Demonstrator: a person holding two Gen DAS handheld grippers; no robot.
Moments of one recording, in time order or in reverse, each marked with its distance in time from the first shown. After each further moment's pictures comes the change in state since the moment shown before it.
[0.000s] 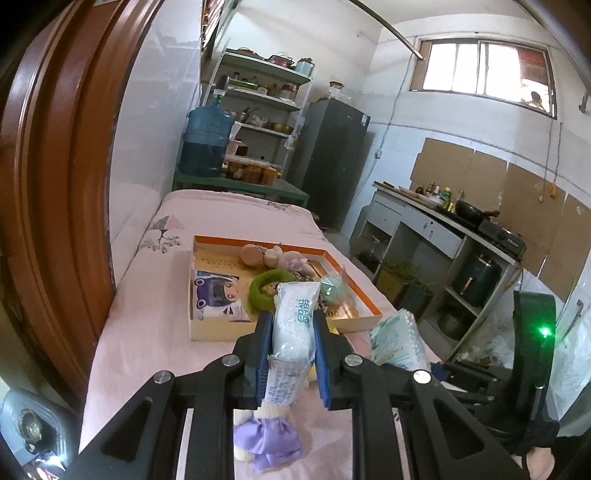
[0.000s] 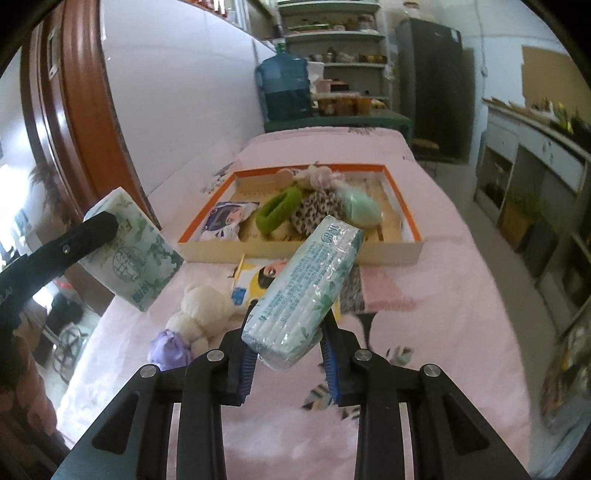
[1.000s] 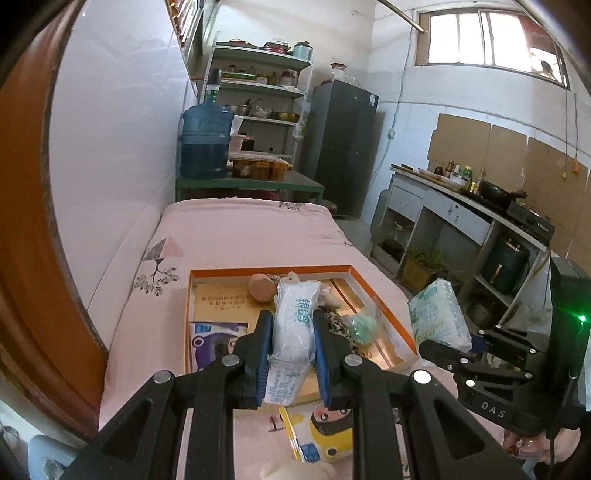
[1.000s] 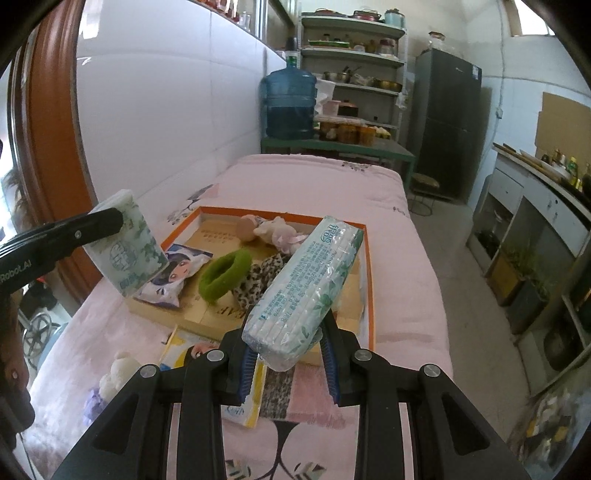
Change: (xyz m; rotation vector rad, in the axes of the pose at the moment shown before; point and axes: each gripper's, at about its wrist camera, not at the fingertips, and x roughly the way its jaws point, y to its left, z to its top) left arm 0.087 -0.010 0.068 0.086 0.059 0.094; right arm 0.043 -0.050 0.082 -0.134 -0.048 -0.048
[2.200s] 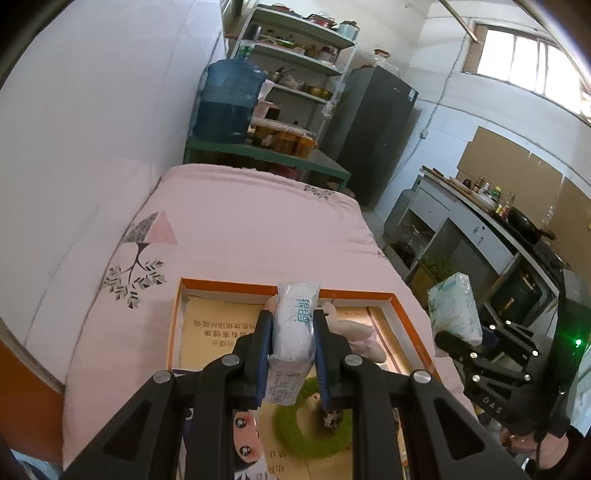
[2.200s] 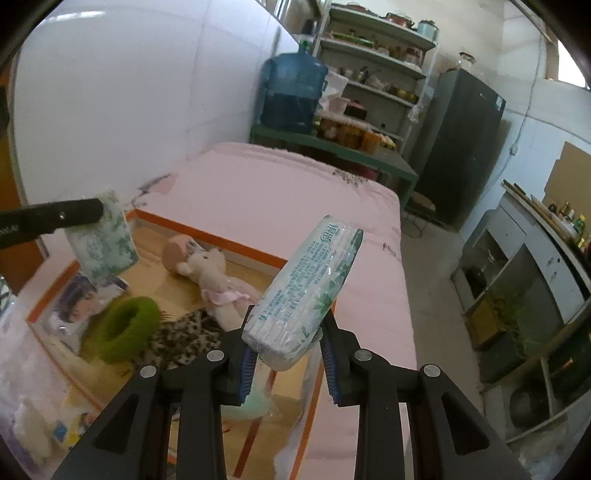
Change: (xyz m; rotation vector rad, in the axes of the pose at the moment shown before) left arm 0.119 0.057 0.045 -0.179 0.104 -0.009; right arm 0.118 -0.042 0.077 -0.179 0.055 -0.088
